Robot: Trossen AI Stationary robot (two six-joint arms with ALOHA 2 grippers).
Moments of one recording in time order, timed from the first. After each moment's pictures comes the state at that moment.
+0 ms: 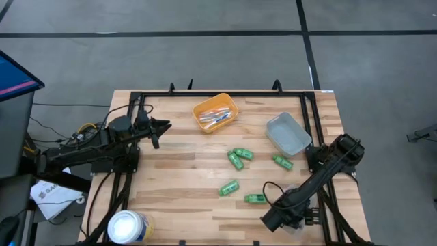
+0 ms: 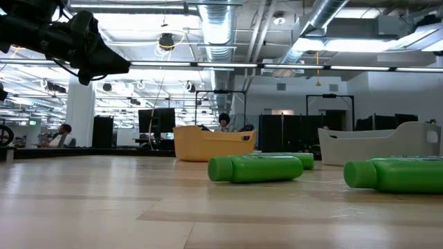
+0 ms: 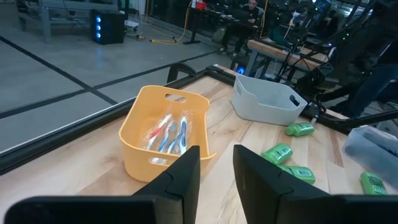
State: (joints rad) left arm 0.36 0.31 0.24 -0.11 -0.11 -0.27; right arm 0.76 1.85 1.33 -1.21 -0.55 2.43
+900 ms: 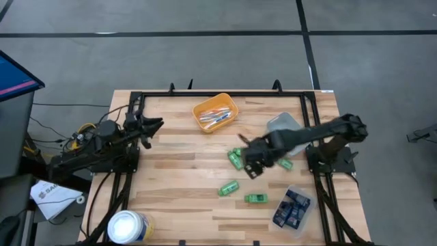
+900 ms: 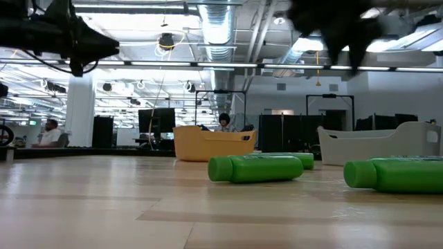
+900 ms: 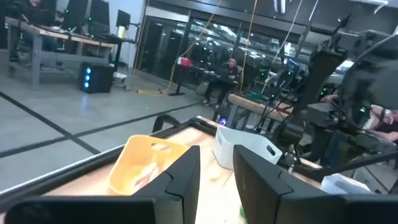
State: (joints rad) left arm 0.36 0.01 0.17 -0.08 -0.10 -0.29; right arm 0.22 1.66 1.46 -1.31 0.00 1.11
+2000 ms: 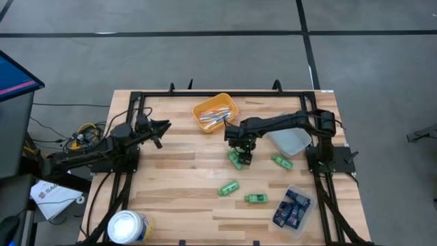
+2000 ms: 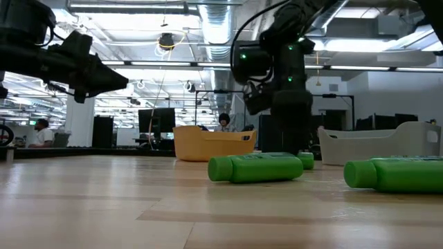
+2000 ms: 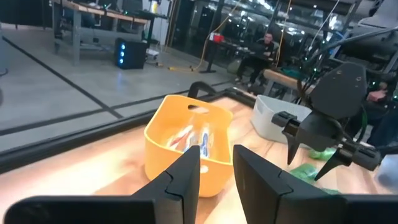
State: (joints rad) left arm 0.36 0.18 0.01 0.11 -0.21 -0.29; right arm -0.12 1.95 1.31 -0.91 -0.06 0.11
